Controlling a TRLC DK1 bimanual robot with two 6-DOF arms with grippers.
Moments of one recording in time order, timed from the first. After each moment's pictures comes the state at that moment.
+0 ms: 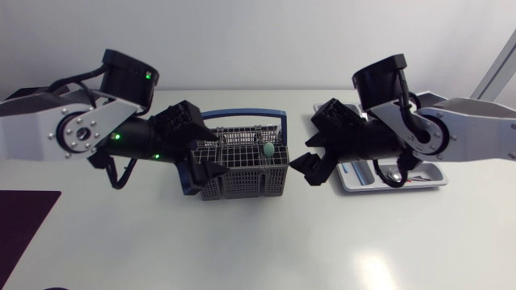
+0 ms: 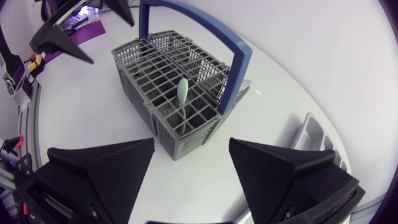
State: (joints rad) left arm -0.43 1.47 0.98 -0.30 0.39 0.75; right arm 0.41 1.45 0.90 -0.25 -0.26 -0.45
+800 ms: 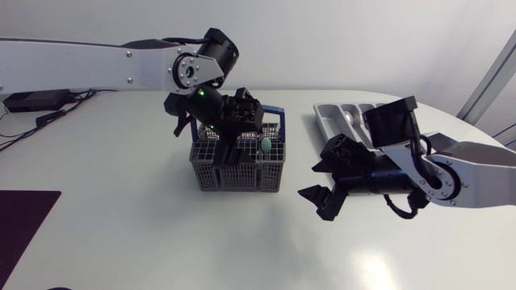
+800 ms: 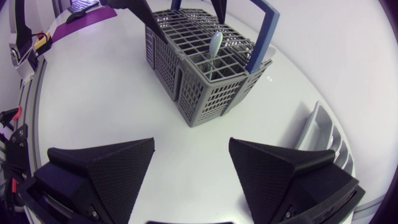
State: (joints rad) left arm -0.54 1.93 1.55 -0.68 0.33 1.32; right arm 0.40 1.37 0.69 -0.14 -0.28 -0.51
